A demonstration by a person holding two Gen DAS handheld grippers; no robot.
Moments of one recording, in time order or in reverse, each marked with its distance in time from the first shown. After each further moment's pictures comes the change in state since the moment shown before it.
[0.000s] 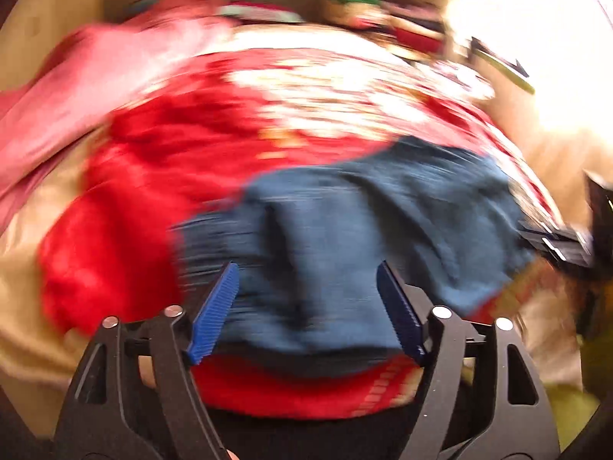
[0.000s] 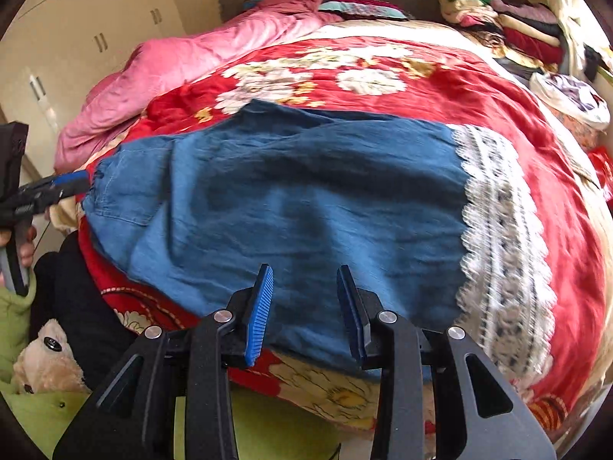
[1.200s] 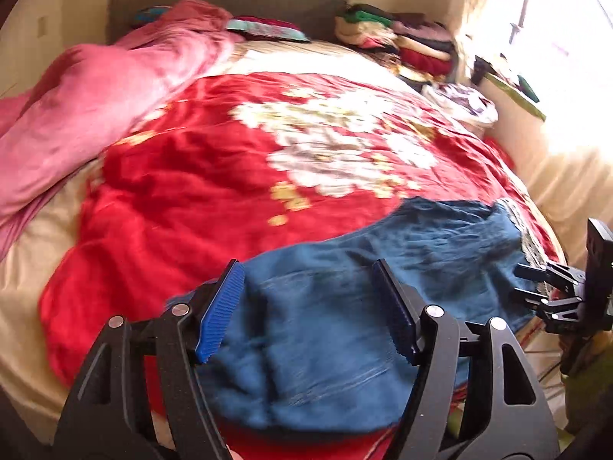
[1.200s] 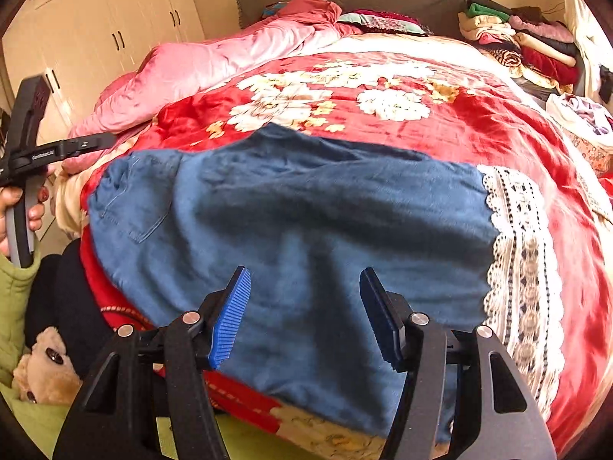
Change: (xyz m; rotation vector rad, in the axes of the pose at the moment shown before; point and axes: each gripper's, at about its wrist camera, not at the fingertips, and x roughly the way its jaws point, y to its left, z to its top) left arm 0.027 -0.027 0.068 0.043 -0.052 -0.067; right arm 0.010 0.001 0.022 -0.045 -0.050 0.029
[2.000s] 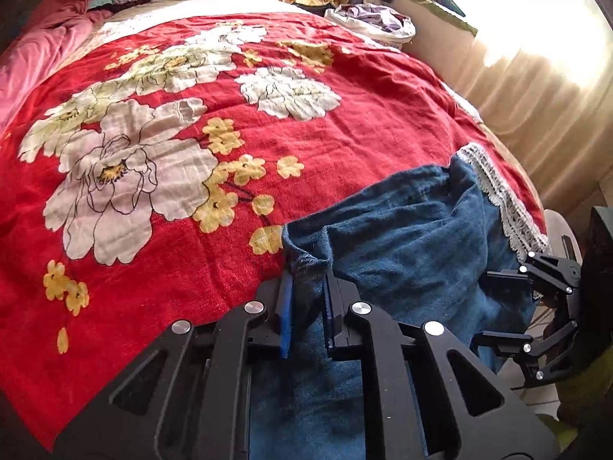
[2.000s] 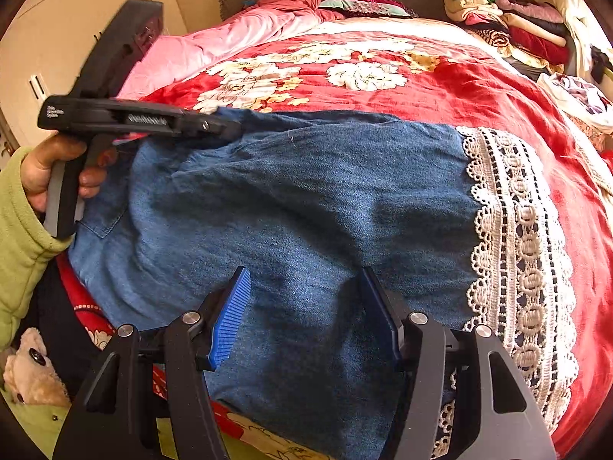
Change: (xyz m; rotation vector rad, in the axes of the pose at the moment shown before) left arm 0.147 -0.096 0.048 0.216 0.213 -0.272; right arm 0.024 -0.029 -0.012 0.048 0.045 -0.027
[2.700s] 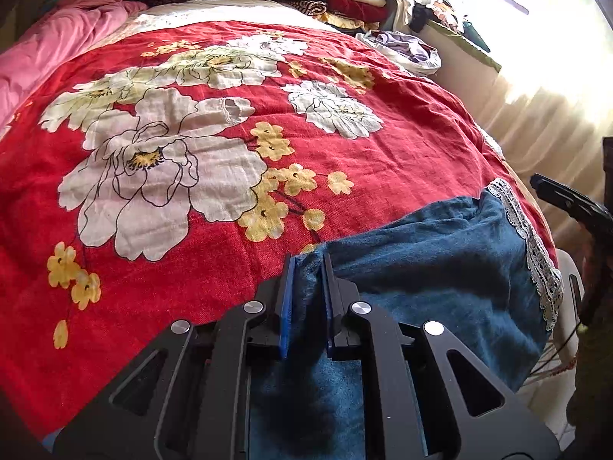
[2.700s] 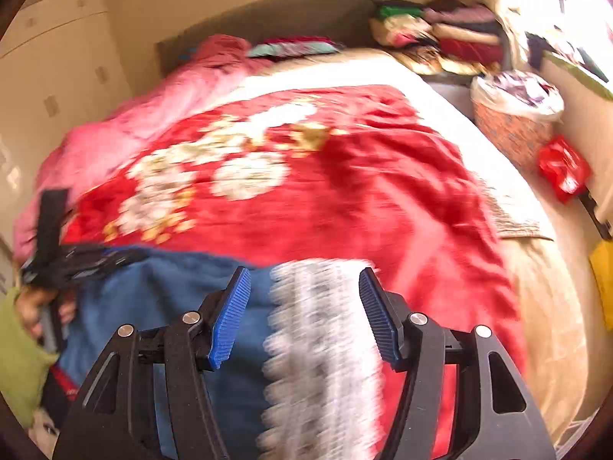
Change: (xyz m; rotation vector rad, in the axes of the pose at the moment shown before) left arm 0.012 0.027 -0.007 -0.108 -0.072 0.038; right arm -0.045 -0.115 0.076 0.193 -0.133 -0.151
